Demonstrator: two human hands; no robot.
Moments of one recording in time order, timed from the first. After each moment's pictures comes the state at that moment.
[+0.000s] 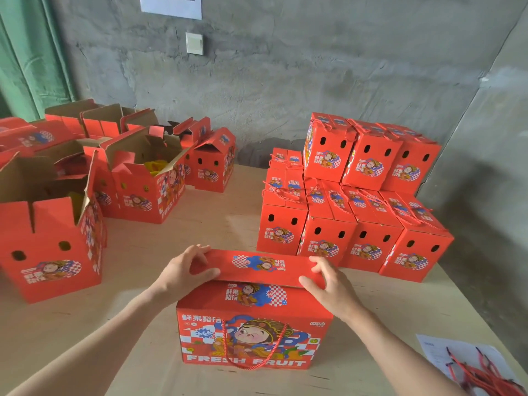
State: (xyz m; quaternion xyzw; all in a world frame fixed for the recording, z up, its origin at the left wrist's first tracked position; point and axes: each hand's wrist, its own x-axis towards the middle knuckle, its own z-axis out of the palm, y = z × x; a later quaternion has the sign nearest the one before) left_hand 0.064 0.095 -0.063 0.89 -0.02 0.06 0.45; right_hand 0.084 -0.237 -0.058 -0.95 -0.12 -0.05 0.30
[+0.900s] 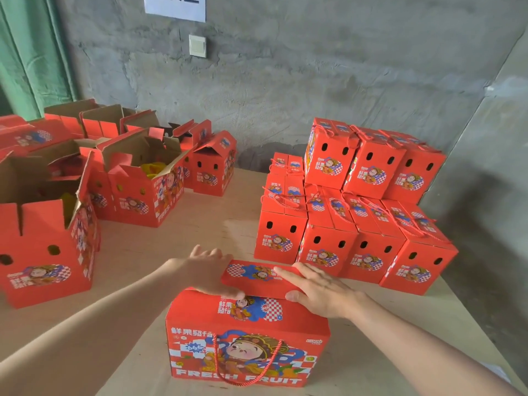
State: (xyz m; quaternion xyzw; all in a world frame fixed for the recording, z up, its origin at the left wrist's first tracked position) left_hand 0.114 0.058 -0.026 0.97 -0.12 -0.19 0.01; right_hand 0.120 -0.229 -0.033 -0.94 -0.31 0.13 -0.01
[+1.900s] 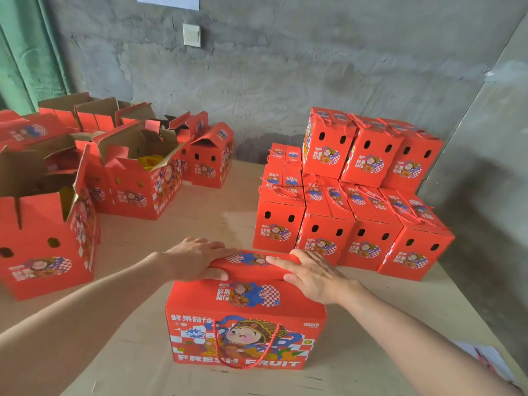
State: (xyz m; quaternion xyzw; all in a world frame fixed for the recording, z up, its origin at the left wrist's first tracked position) left_hand 0.110 0.080 -0.036 0.97 -0.24 -0.09 0.00; right_hand 0.116 -0.227 -0.036 -0.94 -0.33 0.06 0.02
